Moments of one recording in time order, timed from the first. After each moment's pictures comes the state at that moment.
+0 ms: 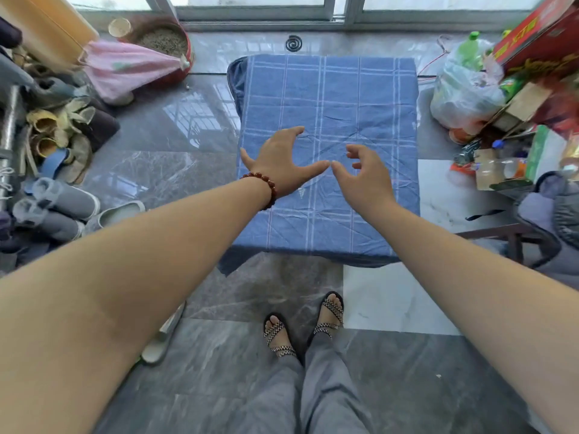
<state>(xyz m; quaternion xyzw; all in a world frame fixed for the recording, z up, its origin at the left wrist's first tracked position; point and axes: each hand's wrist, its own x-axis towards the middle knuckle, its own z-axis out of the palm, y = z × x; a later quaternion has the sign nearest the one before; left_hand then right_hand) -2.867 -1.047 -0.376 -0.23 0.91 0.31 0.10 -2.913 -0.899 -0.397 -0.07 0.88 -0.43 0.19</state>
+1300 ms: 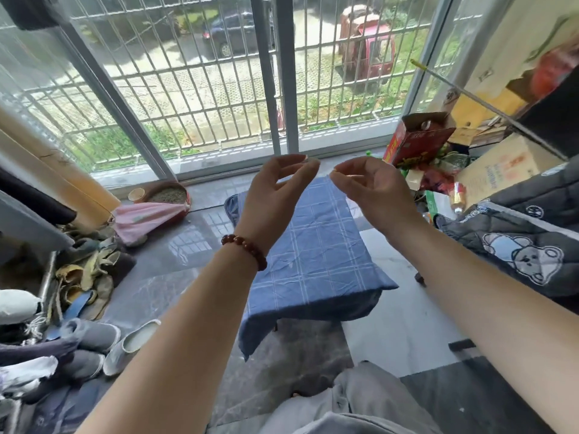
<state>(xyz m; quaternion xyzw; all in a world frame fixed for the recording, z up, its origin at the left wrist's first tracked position) -2.722 -0.980 -0.019 -0.10 0.76 0.64 -0.07 -2.779 -0.827 -0.046 -0.11 0.75 -0.65 0.04</state>
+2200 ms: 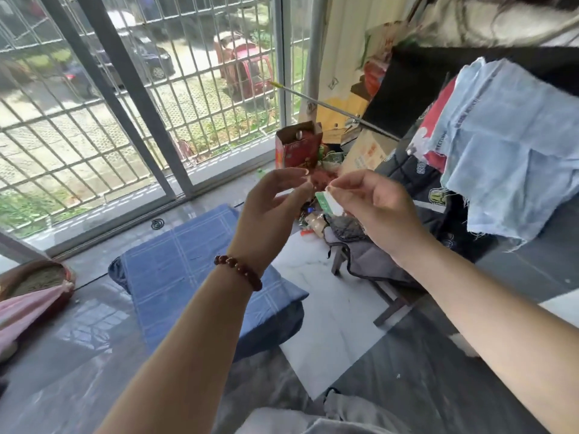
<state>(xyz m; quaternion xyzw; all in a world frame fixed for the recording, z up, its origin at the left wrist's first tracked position) -2.785 -0.758 -0.004 0.06 0.73 0.68 0.03 -2.777 -0.595 -0.028 0.00 0.77 -0.64 -0.08</state>
